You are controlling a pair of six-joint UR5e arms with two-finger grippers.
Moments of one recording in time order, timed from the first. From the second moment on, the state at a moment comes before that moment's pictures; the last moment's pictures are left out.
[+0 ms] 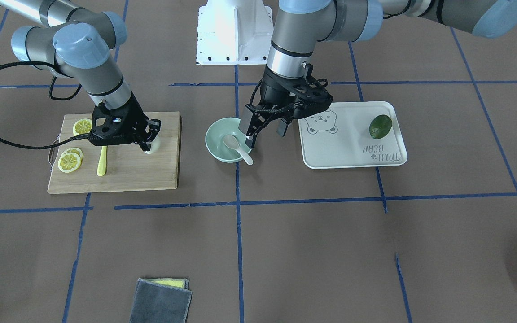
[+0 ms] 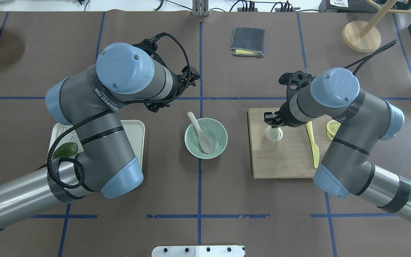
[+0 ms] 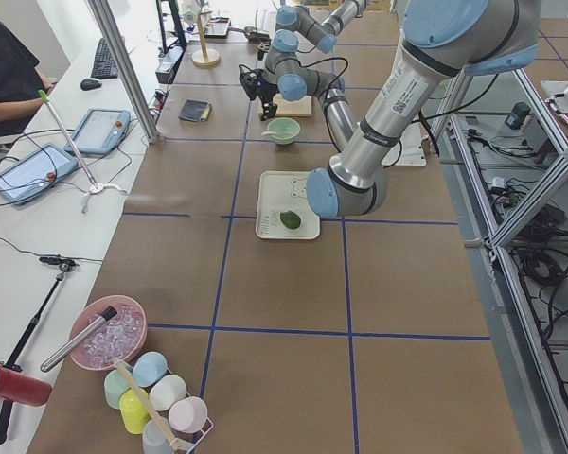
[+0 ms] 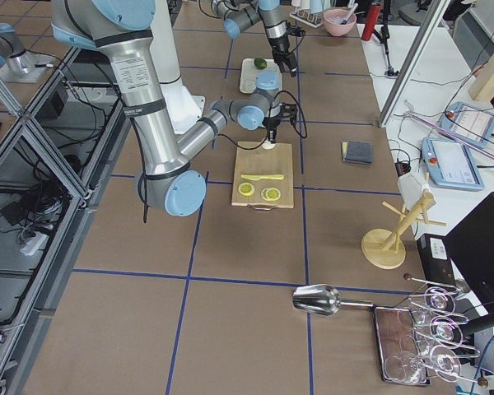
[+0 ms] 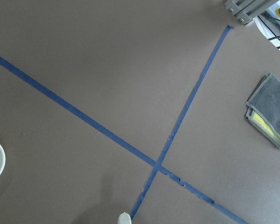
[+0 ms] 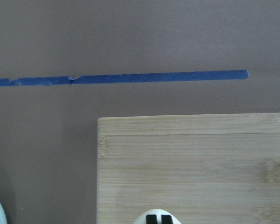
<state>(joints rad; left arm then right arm) -0.63 -2.30 -1.79 -1.64 -1.73 -1.76 0.67 -1.19 1.85 -1.40 1.94 1.15</state>
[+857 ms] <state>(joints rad) -0.84 -2.02 -2.02 -1.50 -1.81 -1.28 0.64 -0.93 1.76 -1.45 1.90 1.28</state>
